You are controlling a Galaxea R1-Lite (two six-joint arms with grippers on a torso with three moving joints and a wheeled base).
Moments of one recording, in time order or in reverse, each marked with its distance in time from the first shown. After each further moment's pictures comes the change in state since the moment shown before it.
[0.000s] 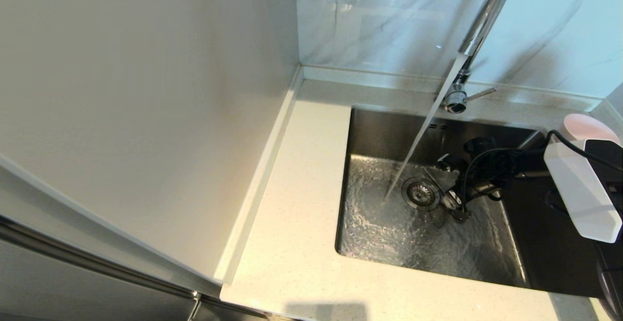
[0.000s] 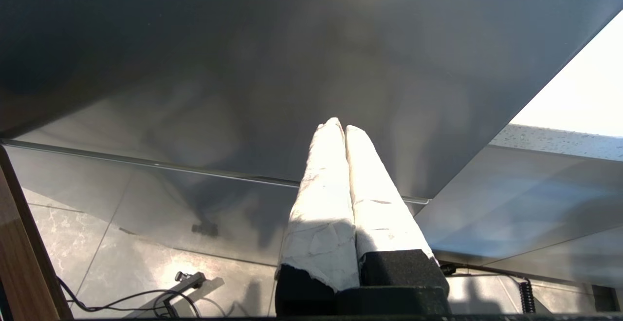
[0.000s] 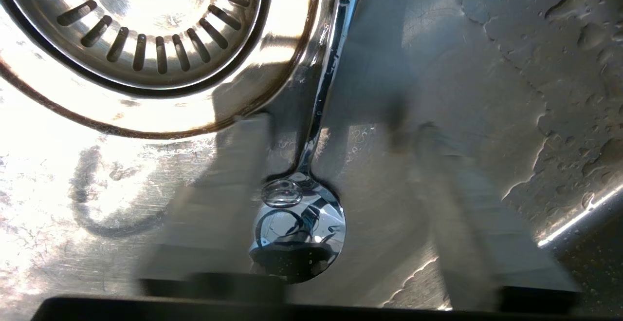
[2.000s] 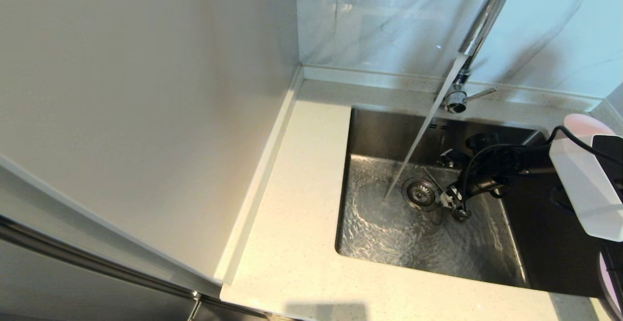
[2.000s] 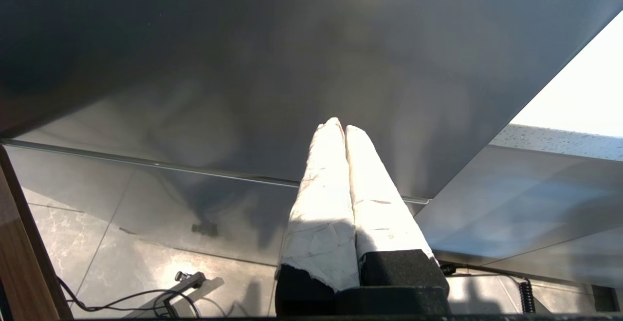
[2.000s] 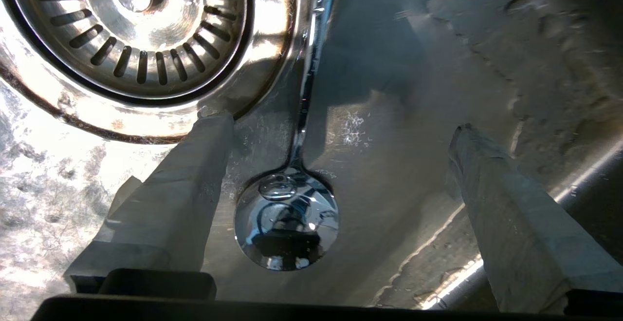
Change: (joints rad) left arm 0.000 0.000 0.000 0.000 0.000 0.000; right arm 0.002 -0.033 0.019 -0.006 -0.016 0.063
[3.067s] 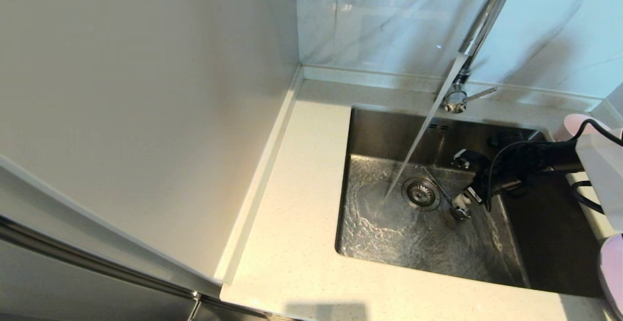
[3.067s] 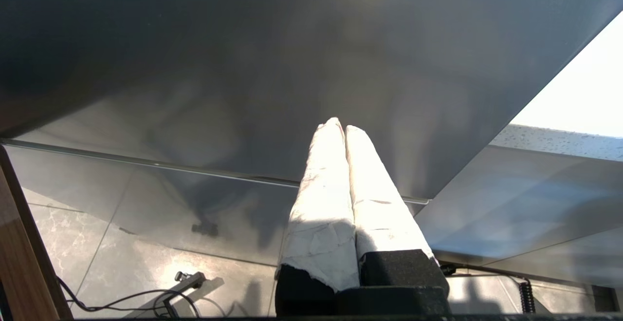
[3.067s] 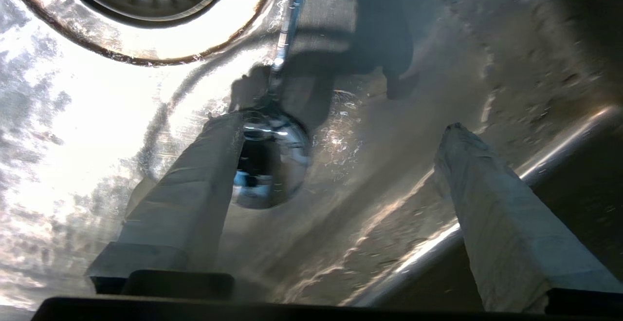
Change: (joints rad) left arm 0.000 0.000 0.000 0.000 0.000 0.000; right arm -0.069 -0.074 0.089 0.009 0.109 -0.140
